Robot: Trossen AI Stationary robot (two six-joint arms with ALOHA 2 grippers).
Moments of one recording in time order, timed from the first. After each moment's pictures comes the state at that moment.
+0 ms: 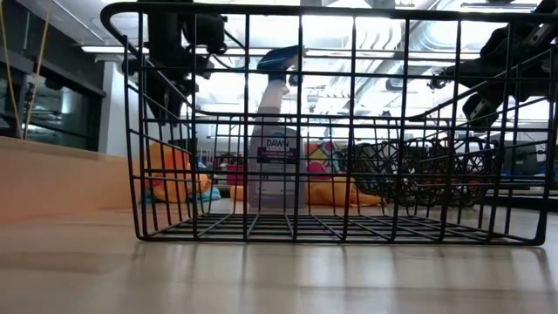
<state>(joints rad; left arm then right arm) 0.48 1.51 1.28 -1.21 -0.15 0.62 0.03 0.01 0.01 0.02 0.00 0.52</state>
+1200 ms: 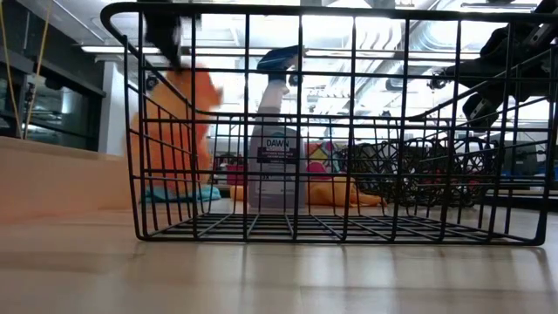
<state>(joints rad) 0.53 1.29 1.48 -1.10 -0.49 0.52 0.03 0.01 0.01 0.02 0.00 0.52</state>
